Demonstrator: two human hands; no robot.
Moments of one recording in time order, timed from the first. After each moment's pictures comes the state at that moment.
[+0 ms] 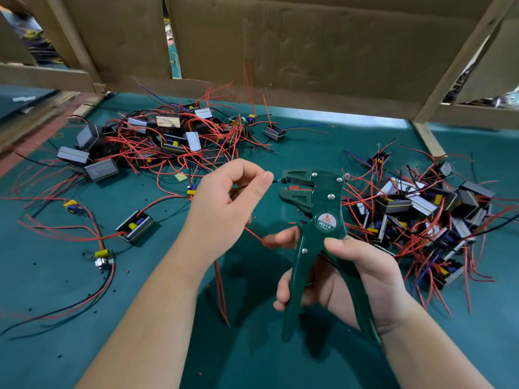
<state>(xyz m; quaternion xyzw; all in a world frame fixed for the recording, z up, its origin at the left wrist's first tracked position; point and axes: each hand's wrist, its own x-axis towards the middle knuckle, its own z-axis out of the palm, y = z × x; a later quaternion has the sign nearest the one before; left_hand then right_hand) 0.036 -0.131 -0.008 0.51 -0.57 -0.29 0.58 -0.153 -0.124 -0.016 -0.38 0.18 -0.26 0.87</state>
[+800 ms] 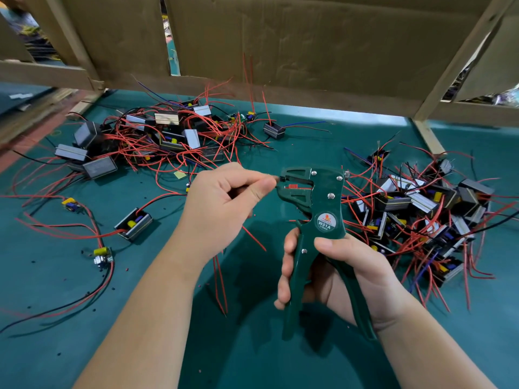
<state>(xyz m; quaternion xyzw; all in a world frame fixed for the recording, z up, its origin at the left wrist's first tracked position) 0.040 -0.131 -0.008 0.51 -0.60 -0.26 0.56 -0.150 -0.124 -0.016 -0.39 0.21 -0.26 0.86</state>
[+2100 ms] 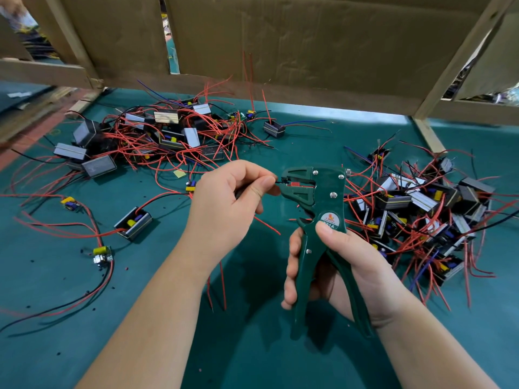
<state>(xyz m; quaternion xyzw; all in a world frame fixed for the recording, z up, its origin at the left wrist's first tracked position) 0.029 -0.131 -0.006 0.54 -0.59 -0.24 0.56 -0.151 -0.126 -0.020 -0.42 0.26 -0.27 0.83</state>
